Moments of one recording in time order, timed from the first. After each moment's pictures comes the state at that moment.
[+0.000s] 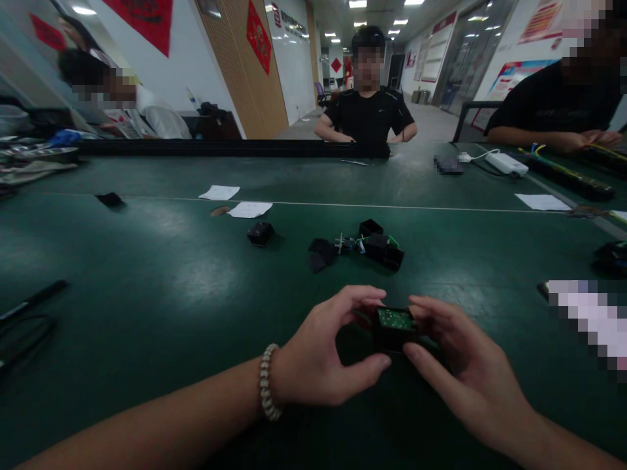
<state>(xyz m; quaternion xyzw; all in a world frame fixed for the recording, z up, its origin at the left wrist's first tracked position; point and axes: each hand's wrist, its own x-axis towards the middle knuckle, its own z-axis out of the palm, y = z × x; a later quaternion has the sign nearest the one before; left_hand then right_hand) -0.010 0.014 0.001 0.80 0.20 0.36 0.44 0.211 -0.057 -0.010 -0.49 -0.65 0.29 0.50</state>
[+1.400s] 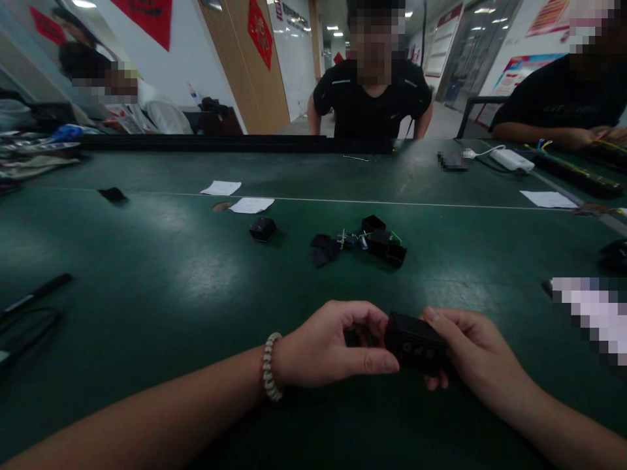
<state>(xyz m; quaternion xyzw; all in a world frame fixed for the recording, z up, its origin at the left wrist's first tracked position) -0.008 0.021 0.009 0.66 0.26 0.20 0.67 0.216 -0.042 0.010 -0.56 -0.41 0.61 0.38</state>
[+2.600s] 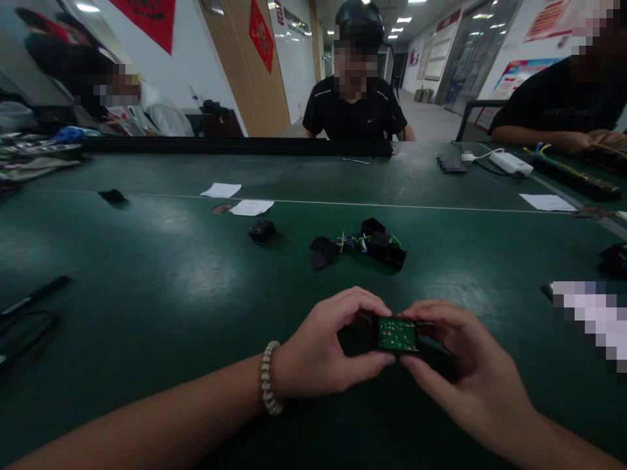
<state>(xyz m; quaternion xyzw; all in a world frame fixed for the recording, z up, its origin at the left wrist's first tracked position) -0.008 0.019 0.000 0.77 0.21 0.34 0.49 0.211 -0.057 -0.010 -0.45 -0.69 0.27 0.50</state>
